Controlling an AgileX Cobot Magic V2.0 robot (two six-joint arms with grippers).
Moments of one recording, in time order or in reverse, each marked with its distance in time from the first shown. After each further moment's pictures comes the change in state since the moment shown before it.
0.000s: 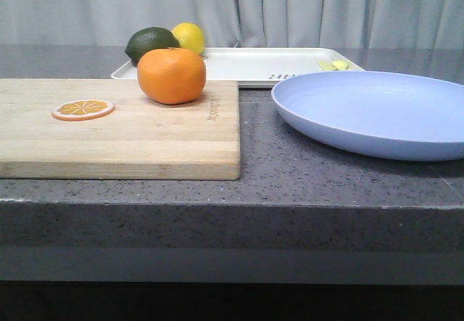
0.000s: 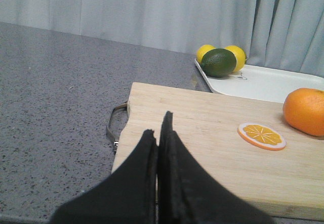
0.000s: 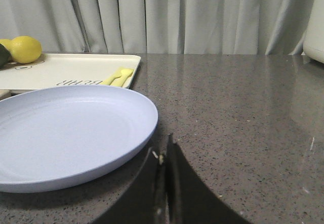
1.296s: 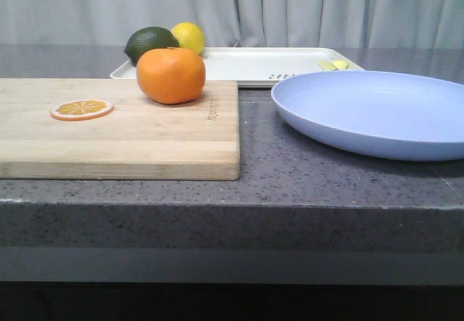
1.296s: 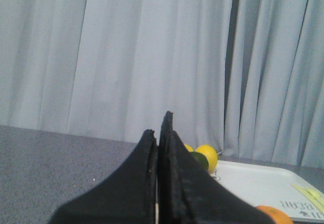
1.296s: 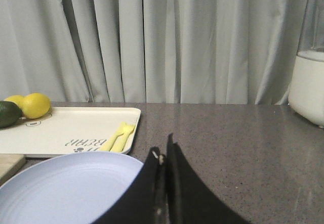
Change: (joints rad) left arm 0.000 0.007 -0.330 0.000 0.056 0.000; right arm 0.000 0.010 -0.340 0.000 0.232 0.000
